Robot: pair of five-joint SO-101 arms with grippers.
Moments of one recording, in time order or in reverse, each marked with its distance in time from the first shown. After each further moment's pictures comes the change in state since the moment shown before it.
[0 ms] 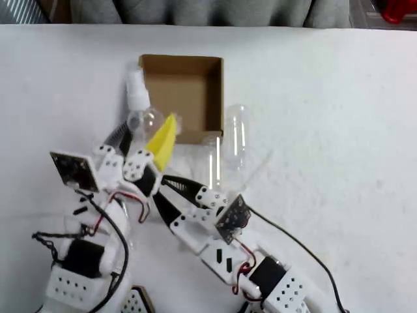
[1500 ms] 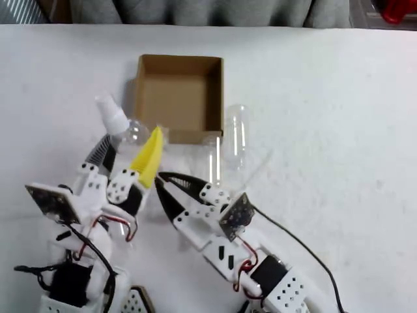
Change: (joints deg) left arm -2.2 -13.7 0.0 9.1 -1.3; right arm 3.4 -0.1 0.1 0.0 0.0
